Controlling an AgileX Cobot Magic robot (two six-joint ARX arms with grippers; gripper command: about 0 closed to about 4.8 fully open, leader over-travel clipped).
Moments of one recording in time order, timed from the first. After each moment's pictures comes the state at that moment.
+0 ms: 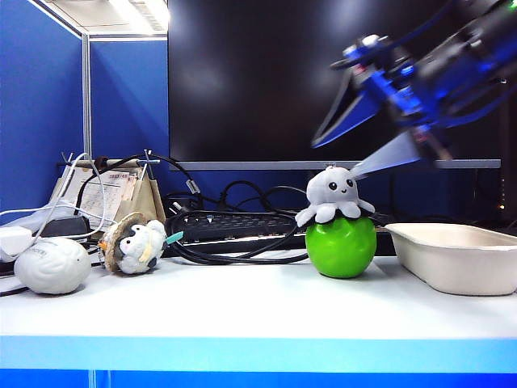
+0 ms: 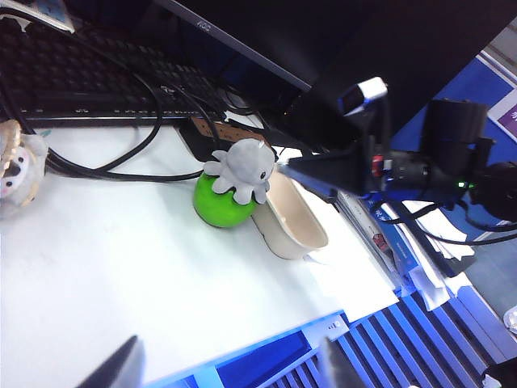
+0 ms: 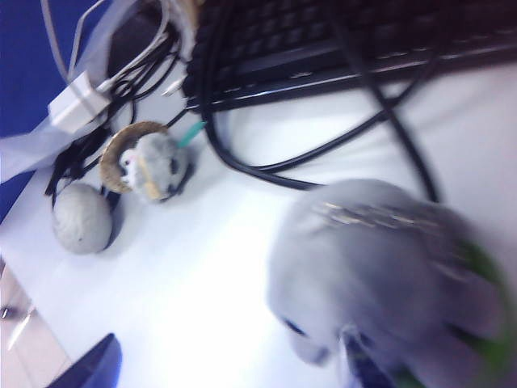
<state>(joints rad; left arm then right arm) 0.06 0.01 0.25 -0.36 0.85 -0.54 0.34 1.41 0.82 0.01 -0.51 0.29</state>
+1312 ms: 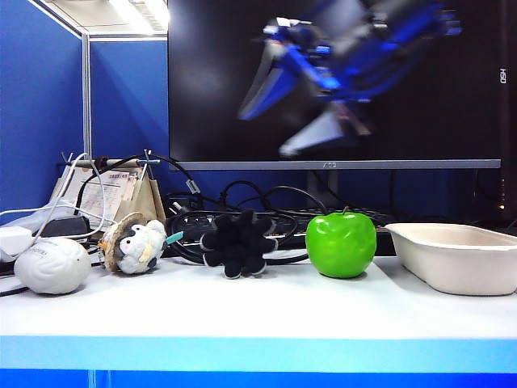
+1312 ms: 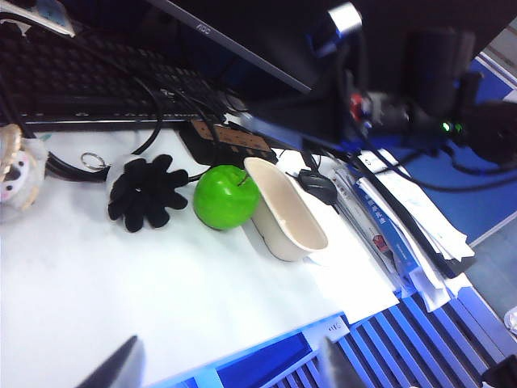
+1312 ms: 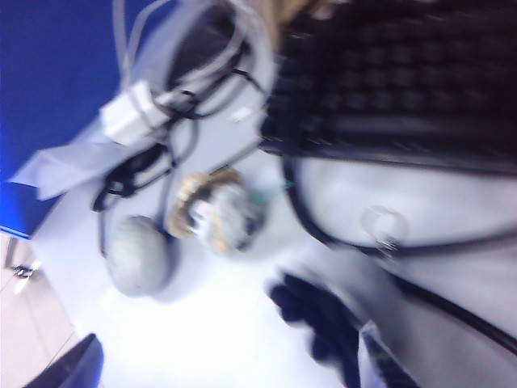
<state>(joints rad) 0.06 0.01 0.25 -0.35 0.85 -0.54 0.48 1.62 1.18 -0.14 -0.49 0.27</state>
